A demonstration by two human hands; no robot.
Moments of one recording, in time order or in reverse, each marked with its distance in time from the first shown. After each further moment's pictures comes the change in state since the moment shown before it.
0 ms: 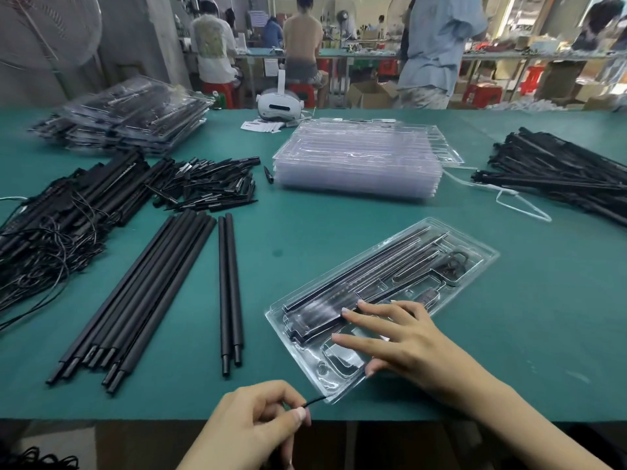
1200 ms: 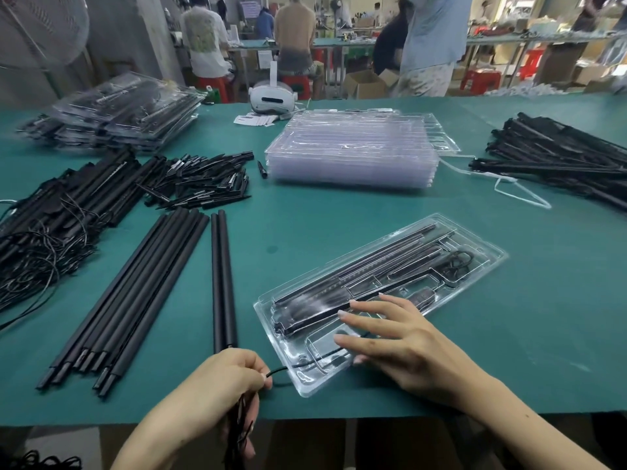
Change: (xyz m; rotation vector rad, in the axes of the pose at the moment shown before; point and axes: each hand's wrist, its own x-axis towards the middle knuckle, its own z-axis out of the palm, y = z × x) left_hand 0.035 -0.001 -0.029 -0.033 -0.066 -0.298; right_hand -0.004 0.003 0.013 0.183 0.207 -0.066
